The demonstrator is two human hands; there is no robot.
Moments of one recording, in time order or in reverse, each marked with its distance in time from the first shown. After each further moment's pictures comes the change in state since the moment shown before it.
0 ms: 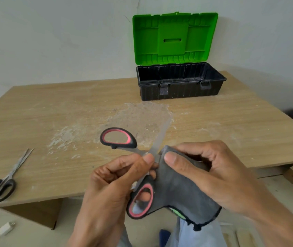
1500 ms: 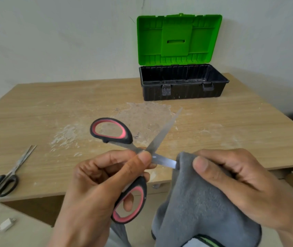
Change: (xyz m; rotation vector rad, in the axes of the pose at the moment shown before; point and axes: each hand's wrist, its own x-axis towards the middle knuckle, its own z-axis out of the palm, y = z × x) left_hand -0.013 0.016 -0.006 0.144 -0.008 0.220; right_hand -0.018 0.005 -0.020 0.038 -0.073 -0.093
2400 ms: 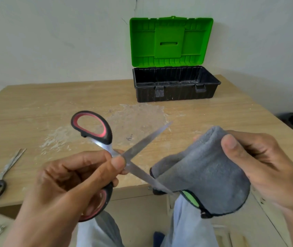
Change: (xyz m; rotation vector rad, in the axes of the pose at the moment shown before) left_hand 0.001 0.010 -0.016 0.214 0.049 0.149; right_hand -0.010 0.006 -0.032 0.045 0.265 -0.036
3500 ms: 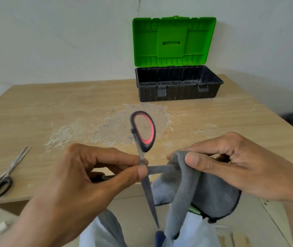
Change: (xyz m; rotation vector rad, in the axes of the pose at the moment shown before) left_hand 0.010 0.007 -0.002 0.423 -0.323 0.179; right_hand 0.023 -0.027 0.007 -0.199 -0.481 0.136
